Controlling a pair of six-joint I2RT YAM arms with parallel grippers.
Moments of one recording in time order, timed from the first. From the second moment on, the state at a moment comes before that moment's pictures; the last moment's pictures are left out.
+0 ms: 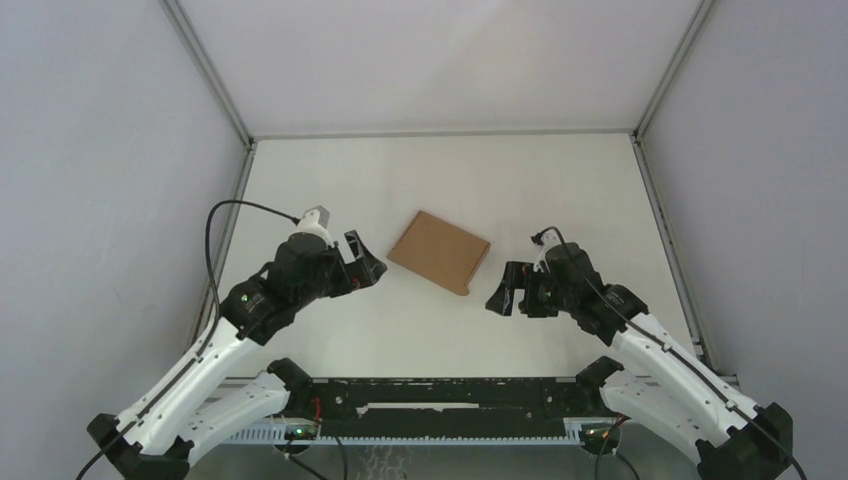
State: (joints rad) left arm -0.65 0.78 0.85 -0.70 -0.13 -0.78; right arm 0.57 0.80 0.62 -0.63 -0.23 0.61
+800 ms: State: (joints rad) left arm -0.24 1.44 1.16 -0.50 0.05 -0.52; right arm 0.40 1.21 0.64 -0.25 -0.37 0.62
